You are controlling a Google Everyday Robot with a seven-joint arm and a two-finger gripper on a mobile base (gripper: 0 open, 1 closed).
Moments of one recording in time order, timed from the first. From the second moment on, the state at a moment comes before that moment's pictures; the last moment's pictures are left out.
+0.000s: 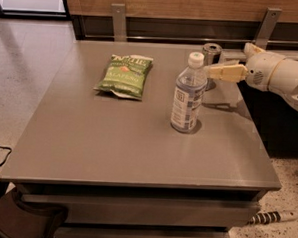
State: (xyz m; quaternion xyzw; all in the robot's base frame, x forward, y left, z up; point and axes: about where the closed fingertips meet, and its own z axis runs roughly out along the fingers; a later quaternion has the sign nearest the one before) arm 0.682 -0.218 0.922 -0.27 0.70 0.21 0.63
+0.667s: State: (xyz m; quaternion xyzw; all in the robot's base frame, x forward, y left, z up) arm 0.698 -0.198 0.899 -0.25 0.67 0.26 0.65
